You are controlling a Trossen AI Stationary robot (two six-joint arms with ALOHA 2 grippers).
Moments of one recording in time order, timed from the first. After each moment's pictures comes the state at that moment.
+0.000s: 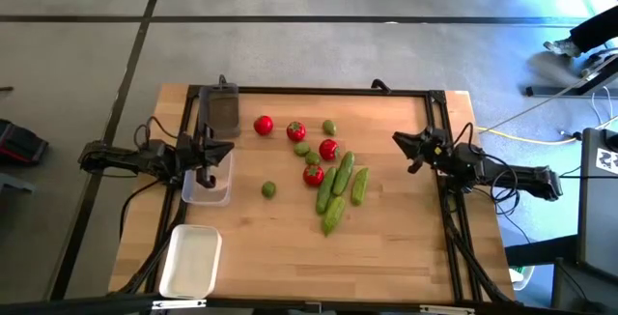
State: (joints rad) left arm -0.14 0.02 0.01 0.37 -0.38 0.00; right arm -0.10 0.04 0.02 0.13 0.38 0.40
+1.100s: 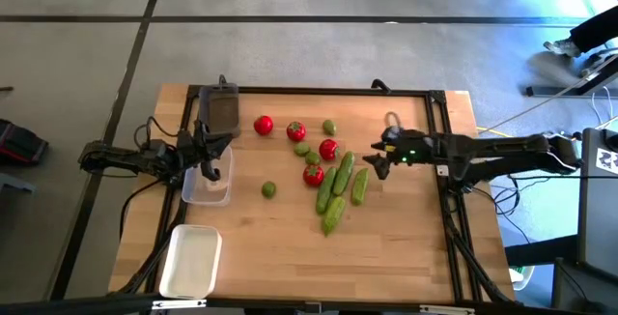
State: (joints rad) left arm -0.14 0.02 0.01 0.35 -0.55 0.01; right arm -0.10 0.96 0.58 -0.31 0.16 0.52
